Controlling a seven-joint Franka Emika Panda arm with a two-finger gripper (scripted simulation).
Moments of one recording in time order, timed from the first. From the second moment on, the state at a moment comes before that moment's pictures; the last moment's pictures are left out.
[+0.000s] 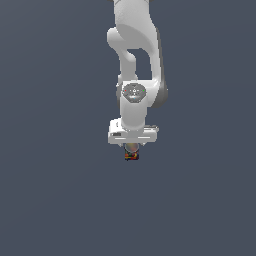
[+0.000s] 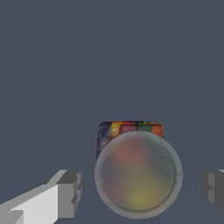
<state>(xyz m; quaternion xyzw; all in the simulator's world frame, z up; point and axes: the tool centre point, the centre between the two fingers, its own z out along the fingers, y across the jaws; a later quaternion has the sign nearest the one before) -0.006 0.018 0.098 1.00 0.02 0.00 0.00</state>
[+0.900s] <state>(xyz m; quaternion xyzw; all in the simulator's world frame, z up) -0.007 0.018 0.059 1.00 0.02 0.00 0.00</state>
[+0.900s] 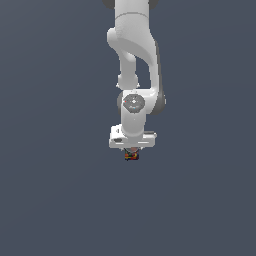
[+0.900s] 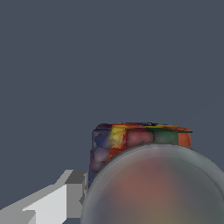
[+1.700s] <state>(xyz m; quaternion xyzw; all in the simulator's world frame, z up) -0.017 0.015 0.090 1.00 0.02 0.00 0.00</state>
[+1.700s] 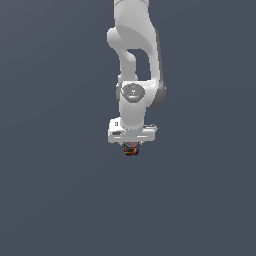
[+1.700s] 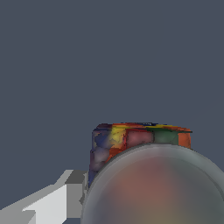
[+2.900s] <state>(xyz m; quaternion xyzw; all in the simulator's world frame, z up) -0.064 -0.003 0.293 1.00 0.02 0.00 0.00</state>
